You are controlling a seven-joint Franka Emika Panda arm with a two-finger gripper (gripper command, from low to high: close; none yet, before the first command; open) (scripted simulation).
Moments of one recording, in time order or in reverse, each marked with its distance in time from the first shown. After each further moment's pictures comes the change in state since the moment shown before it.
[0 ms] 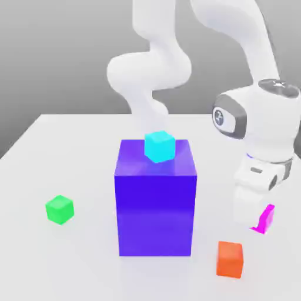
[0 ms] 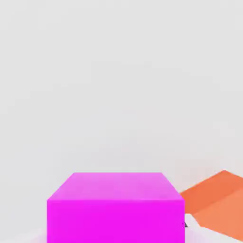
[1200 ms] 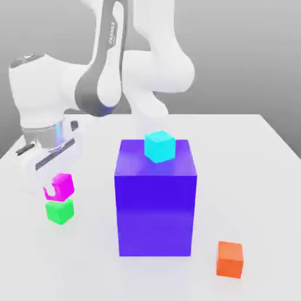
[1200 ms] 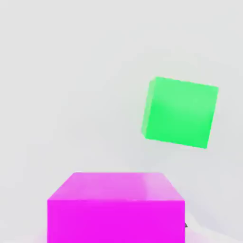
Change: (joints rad) arm -0.821 -0.283 -0.321 -0.222 -0.078 -0.080 1.645
